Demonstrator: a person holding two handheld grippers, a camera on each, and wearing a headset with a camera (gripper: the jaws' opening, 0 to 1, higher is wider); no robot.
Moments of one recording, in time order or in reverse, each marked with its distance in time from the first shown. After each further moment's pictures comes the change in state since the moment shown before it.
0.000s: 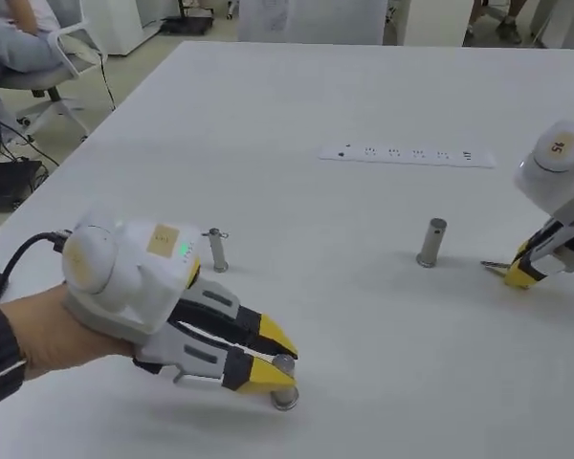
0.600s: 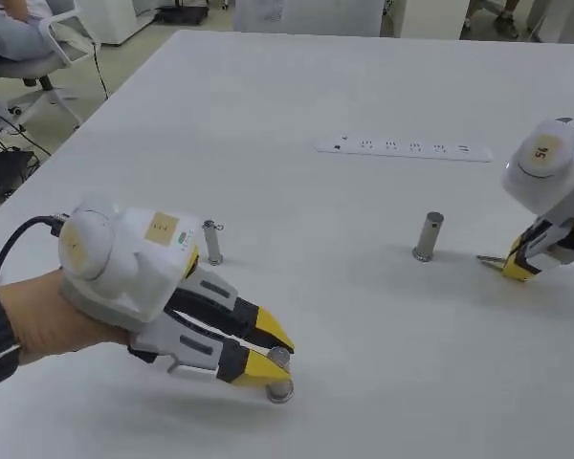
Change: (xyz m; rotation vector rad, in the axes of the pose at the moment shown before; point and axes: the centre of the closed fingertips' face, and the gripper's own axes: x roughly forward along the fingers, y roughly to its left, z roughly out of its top) left arm 0.004 0.001 -0.003 0.006 0.030 -0.003; right arm 0.001 -0.003 -0.002 -0.102 0.053 -0.065
